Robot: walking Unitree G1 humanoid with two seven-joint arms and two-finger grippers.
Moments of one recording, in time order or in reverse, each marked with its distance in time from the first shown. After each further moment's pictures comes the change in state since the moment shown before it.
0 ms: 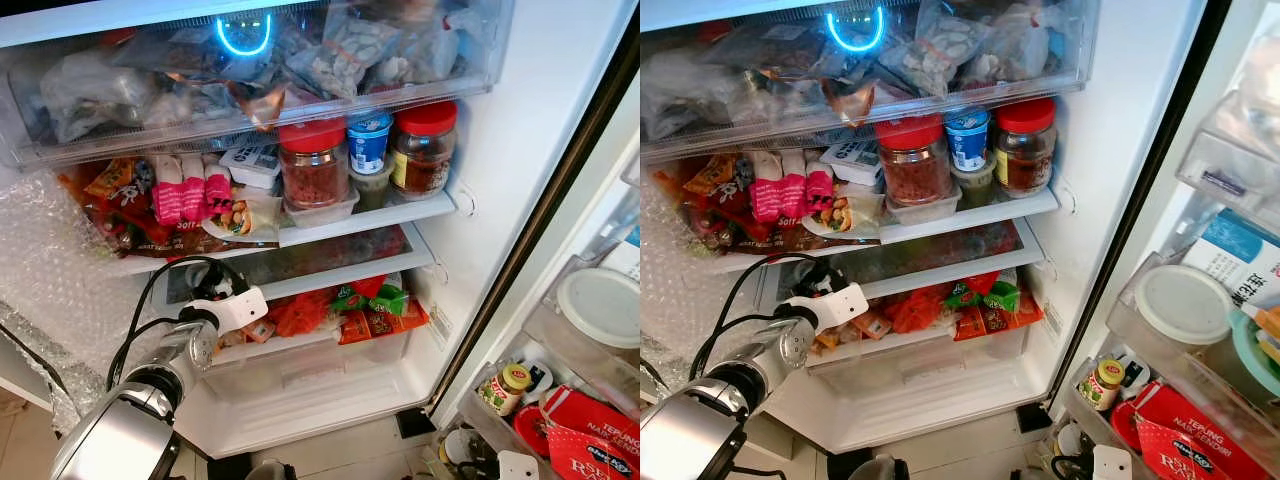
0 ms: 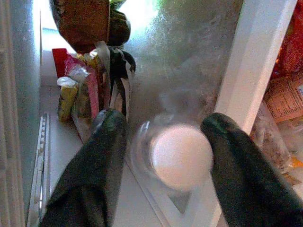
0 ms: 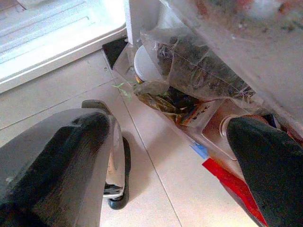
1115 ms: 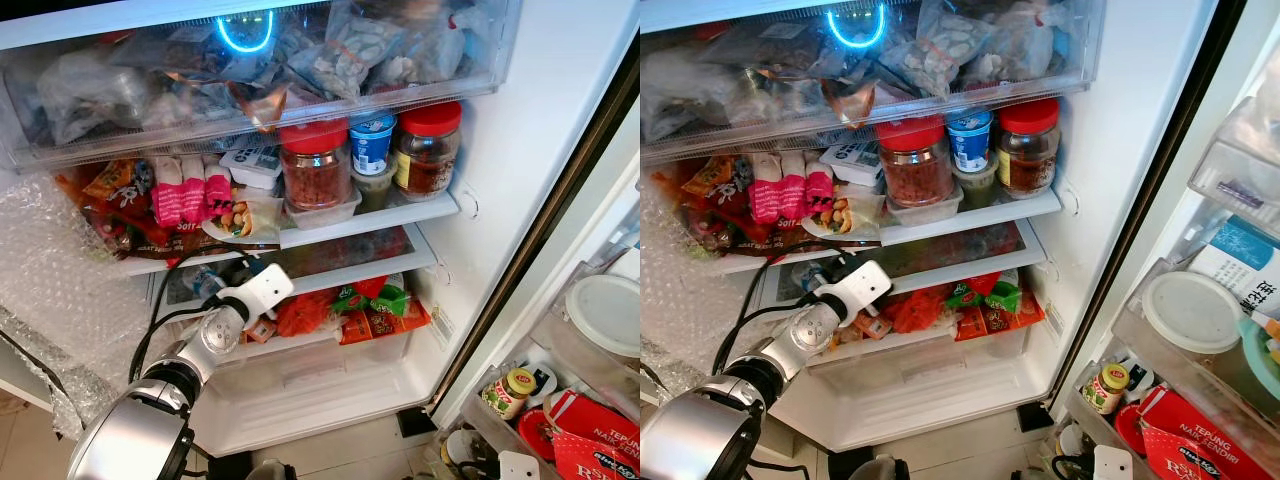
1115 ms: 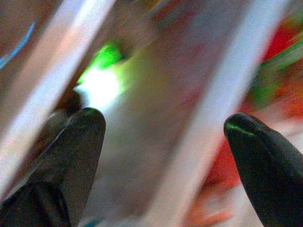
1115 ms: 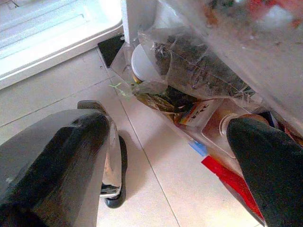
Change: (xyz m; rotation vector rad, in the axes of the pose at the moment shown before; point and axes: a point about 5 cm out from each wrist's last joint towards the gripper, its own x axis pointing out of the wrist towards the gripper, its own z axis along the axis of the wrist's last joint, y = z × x) left arm 0.001 0.005 0.054 -0.437 -0.350 -0.193; right arm 0.001 0.004 0.005 -0.001 -0.009 -0.010
